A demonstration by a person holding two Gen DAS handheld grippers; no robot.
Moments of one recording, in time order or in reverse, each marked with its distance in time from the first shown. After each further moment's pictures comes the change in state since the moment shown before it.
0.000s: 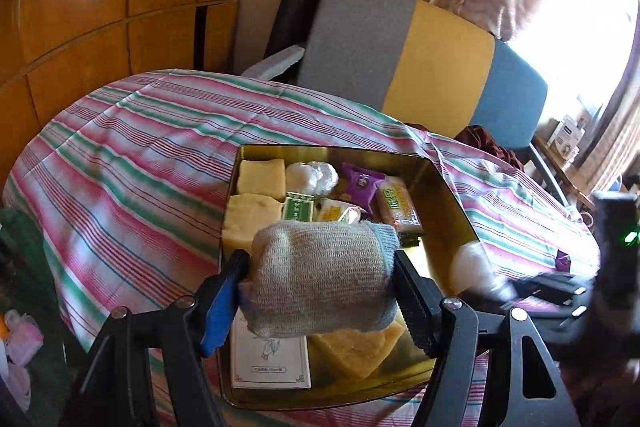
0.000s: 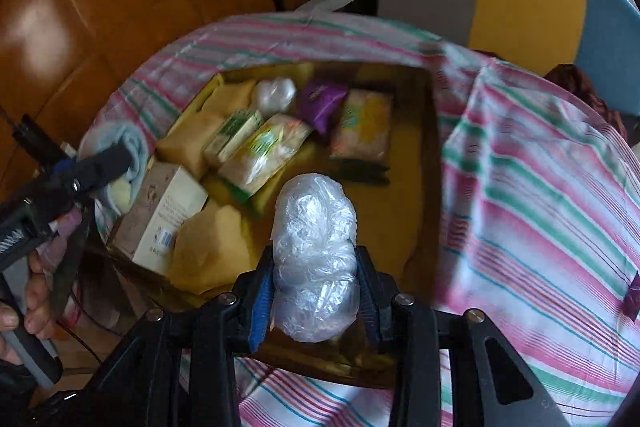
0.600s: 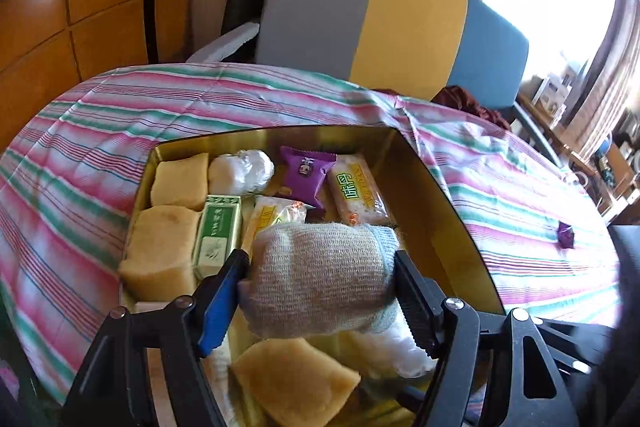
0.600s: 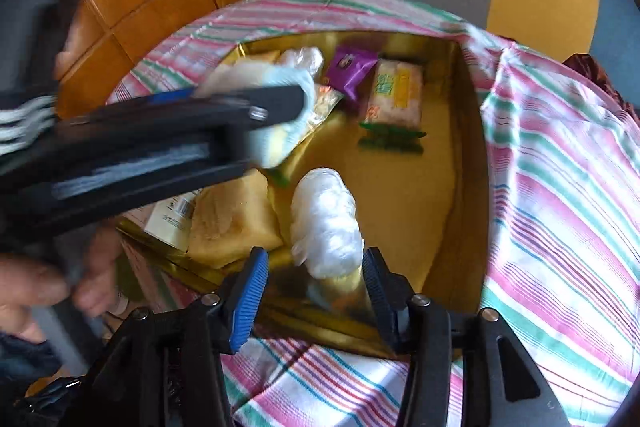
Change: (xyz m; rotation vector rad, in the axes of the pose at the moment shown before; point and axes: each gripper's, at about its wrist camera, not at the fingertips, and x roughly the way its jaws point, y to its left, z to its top) left arm 0.073 -0.058 0.013 0.117 0.101 -0.038; right arm -0.005 -0.002 -0.022 0.019 -0.014 0.058
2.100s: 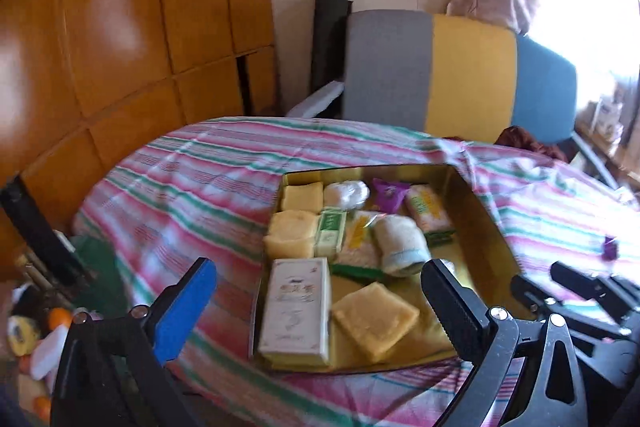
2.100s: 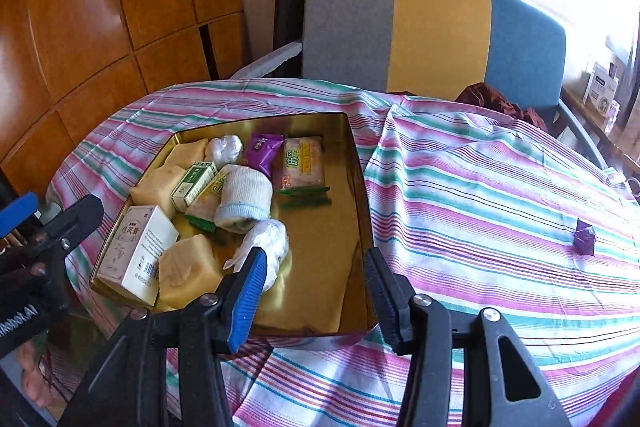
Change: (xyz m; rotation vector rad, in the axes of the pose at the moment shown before) left arm -0.113 -0.002 -0.058 -0.015 -0.226 0.335; right arm -0.054 0.005 -0.016 0.141 -0.274 -0.292
